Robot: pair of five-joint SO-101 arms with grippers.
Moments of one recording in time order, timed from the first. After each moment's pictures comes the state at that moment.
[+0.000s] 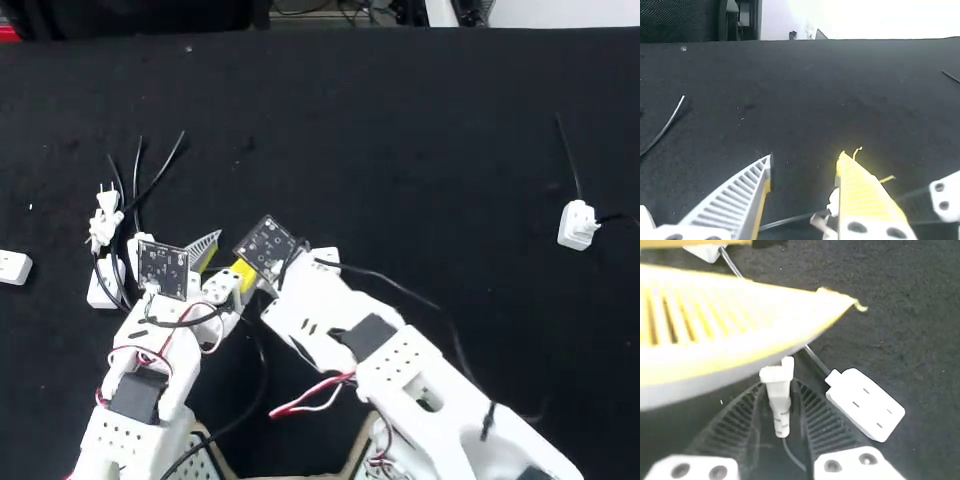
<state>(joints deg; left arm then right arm) 12.9 -103.3 96.0 31.5 5.5 -39.5 -45.4 73.0 30.1 9.5</state>
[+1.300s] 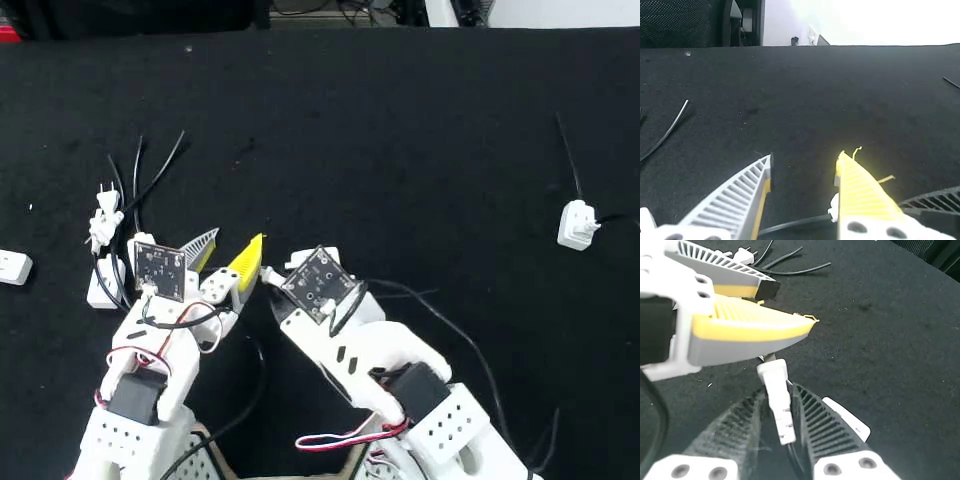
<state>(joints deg) 12.7 -104.0 96.0 32.0 5.5 -37.8 -83.6 84.5 39.2 9.5</state>
